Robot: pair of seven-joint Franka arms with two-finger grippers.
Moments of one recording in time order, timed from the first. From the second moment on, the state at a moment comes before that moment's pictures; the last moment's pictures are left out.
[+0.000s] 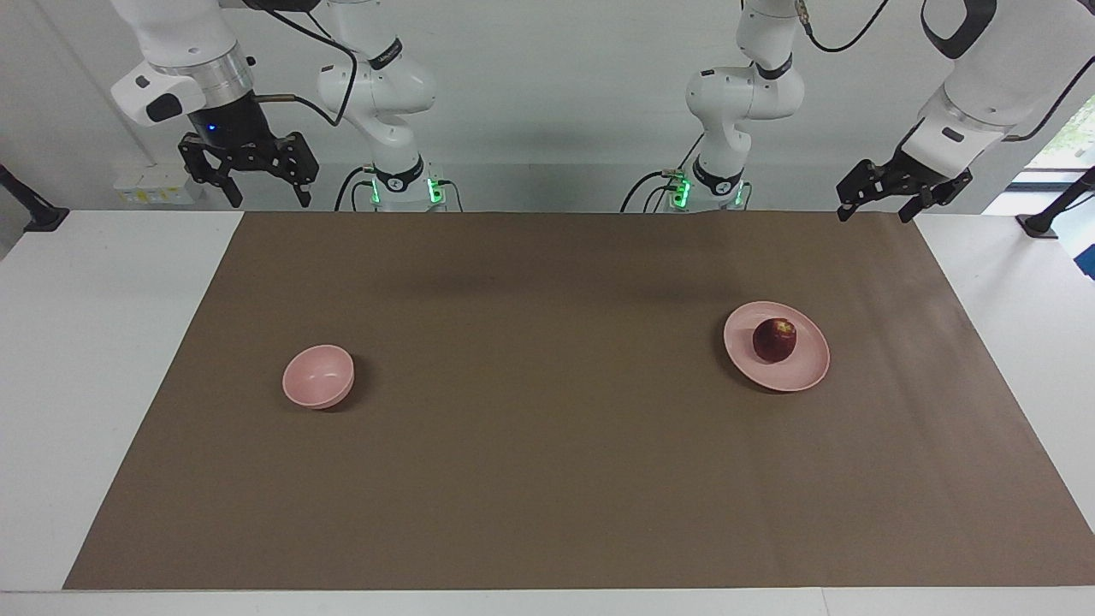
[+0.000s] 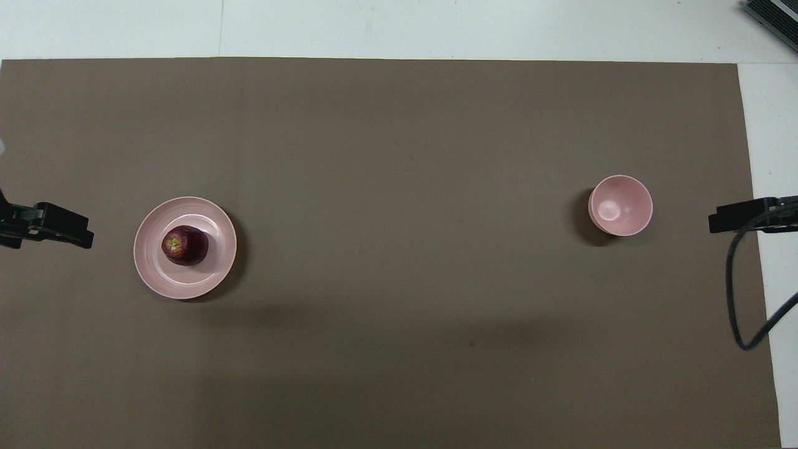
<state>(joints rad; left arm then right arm) -0.08 -0.02 0.07 -1.65 -0.02 1.49 0.05 0.04 -0.10 -0.06 -1.60 -0.01 1.54 -0.02</state>
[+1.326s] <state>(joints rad) -0.11 0.14 0.05 -2.03 -0.02 2.10 0.04 0.04 -0.10 -0.06 -1.60 -0.01 1.54 -0.02</state>
